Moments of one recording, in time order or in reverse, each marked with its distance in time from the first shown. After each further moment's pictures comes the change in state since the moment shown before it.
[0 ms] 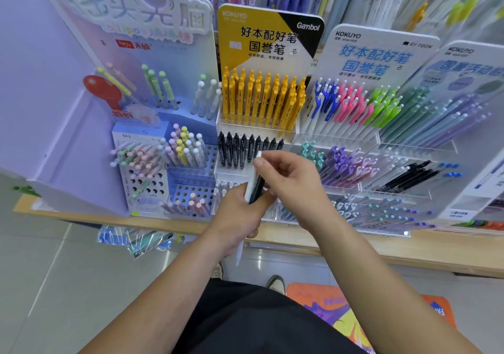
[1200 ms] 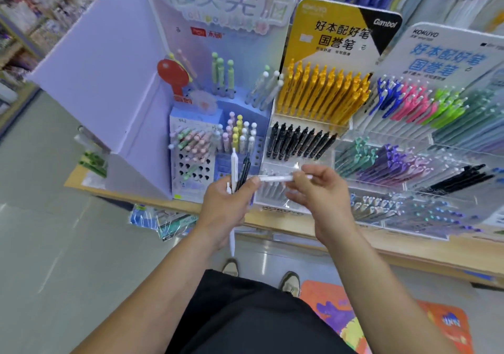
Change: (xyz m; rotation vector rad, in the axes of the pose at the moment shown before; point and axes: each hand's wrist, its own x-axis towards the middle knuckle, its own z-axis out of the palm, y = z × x) left_hand -0.041 -0.015 -0.109 -0.113 0.264 0.054; right_hand -0.027 0.023 0.071 0.274 0.211 0.175
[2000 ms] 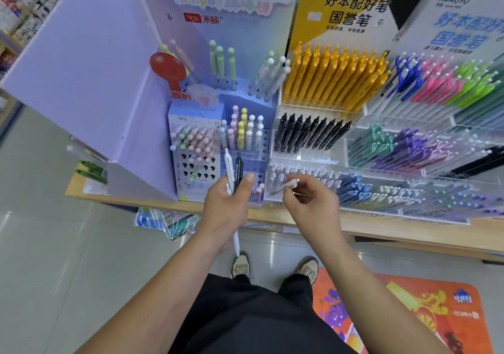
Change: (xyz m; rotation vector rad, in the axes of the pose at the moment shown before) left_hand 0.019 -0.013 -0.022 0.091 0.043 -0.020; right_hand -0.001 0.058 0.027 -0.341 0.023 -0.264
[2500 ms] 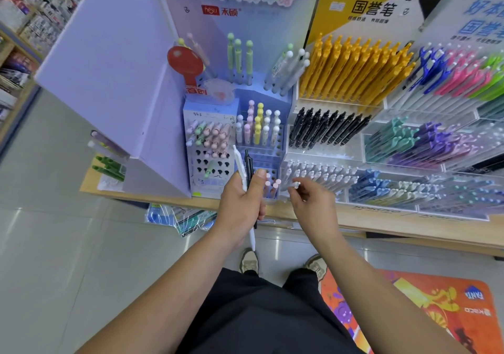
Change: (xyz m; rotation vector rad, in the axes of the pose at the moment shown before) left_hand 0.003 -0.005 -0.010 0.043 -0.034 0.011; right_hand 0.009 0.041 0.033 -0.423 0.005 -0.121
